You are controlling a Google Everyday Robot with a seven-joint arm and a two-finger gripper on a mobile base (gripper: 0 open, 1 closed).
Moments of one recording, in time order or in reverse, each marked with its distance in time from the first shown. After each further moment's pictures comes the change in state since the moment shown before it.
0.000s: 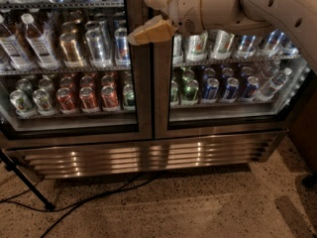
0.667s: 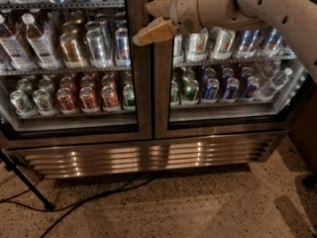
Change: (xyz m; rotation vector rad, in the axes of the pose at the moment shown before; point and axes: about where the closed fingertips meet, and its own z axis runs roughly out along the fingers) arm 0.029 -0.031 0.006 0.042 0.089 -0.007
